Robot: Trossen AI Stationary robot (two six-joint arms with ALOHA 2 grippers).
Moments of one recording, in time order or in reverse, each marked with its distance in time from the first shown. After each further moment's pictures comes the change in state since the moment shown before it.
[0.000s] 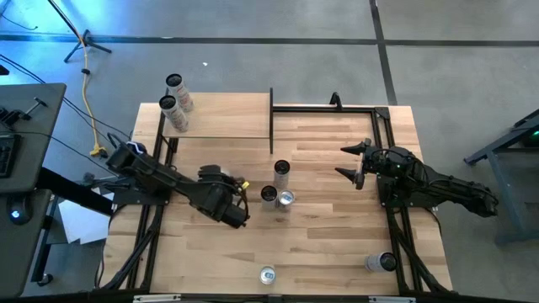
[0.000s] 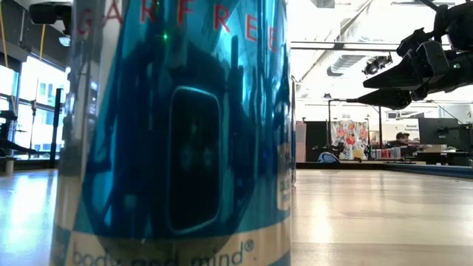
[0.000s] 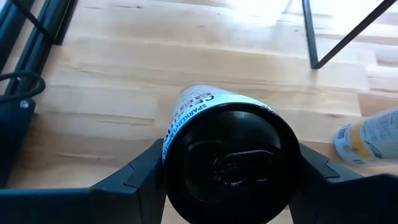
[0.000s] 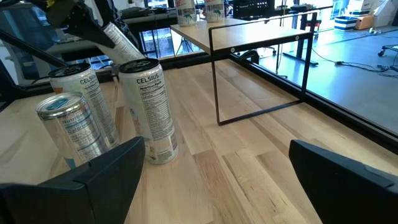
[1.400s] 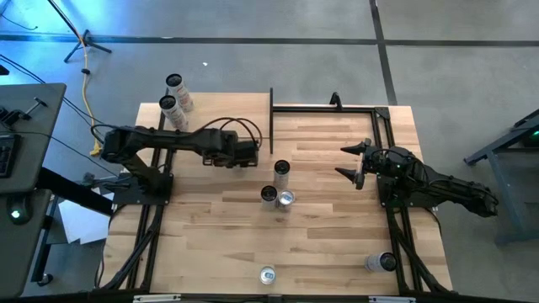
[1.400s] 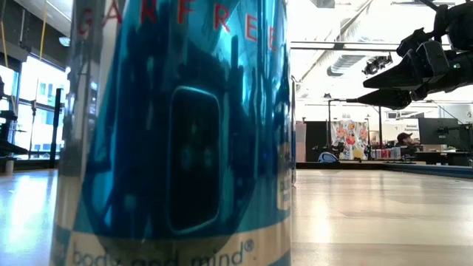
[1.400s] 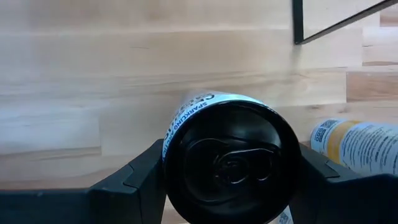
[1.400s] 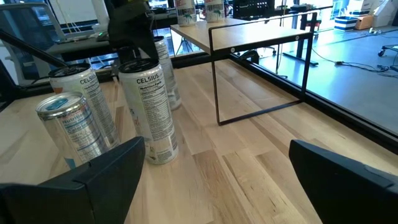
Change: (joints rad) left arm 0.486 -0.102 -0.122 0.470 0.371 0.757; right arm 0.000 0.000 0.000 0.000 0.000 0.000
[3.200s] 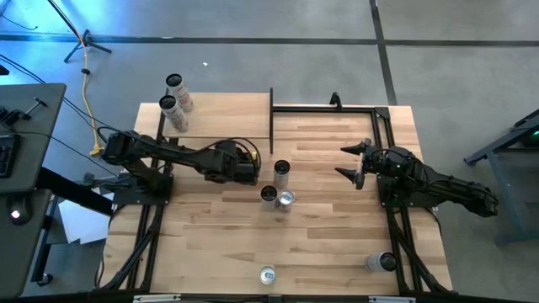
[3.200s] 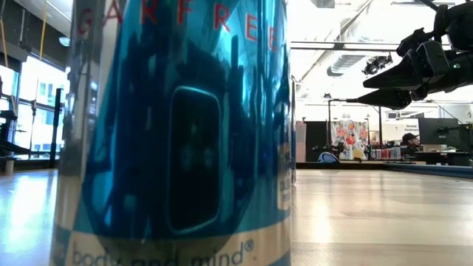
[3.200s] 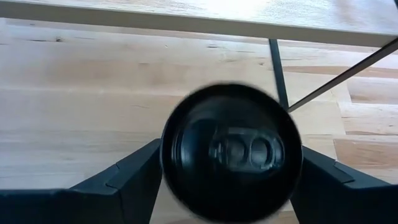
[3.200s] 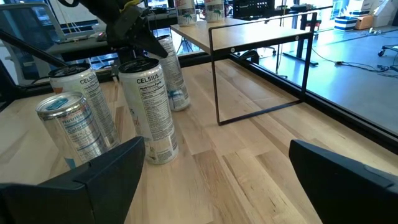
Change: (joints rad) left arm -0.157 0.003 -0.108 0.105 -0.436 -0.207; right arm 0.000 0.000 0.000 0.000 0.000 0.000
